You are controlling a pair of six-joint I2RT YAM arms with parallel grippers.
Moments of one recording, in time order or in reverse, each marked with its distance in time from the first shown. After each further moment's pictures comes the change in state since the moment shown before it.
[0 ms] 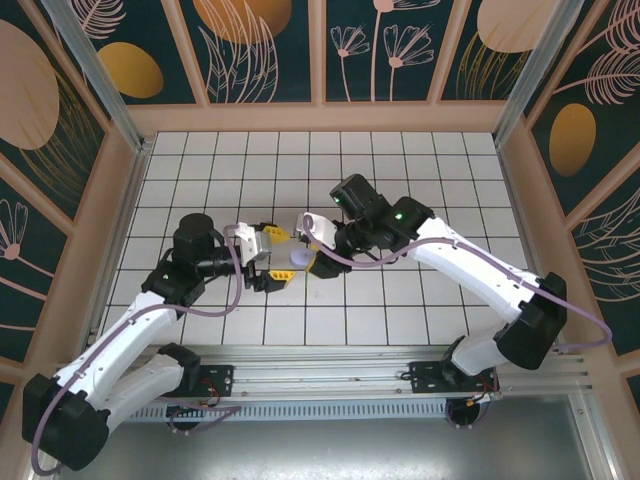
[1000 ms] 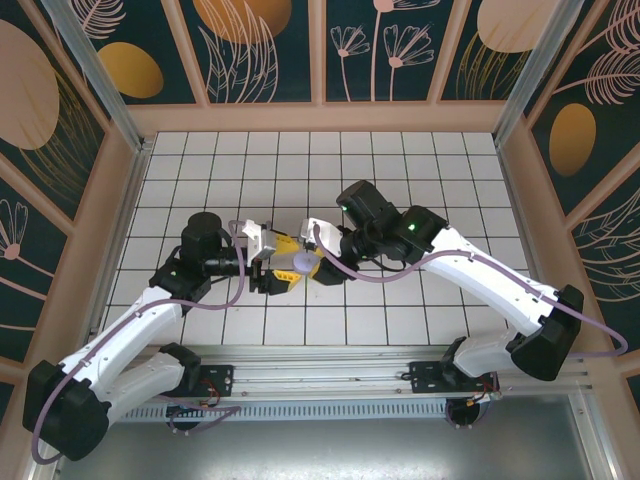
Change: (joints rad) left arm -0.031 0.044 0.000 0.052 0.086 -0.135; right arm 0.038 -0.077 -0.037 0.003 0.026 0.032
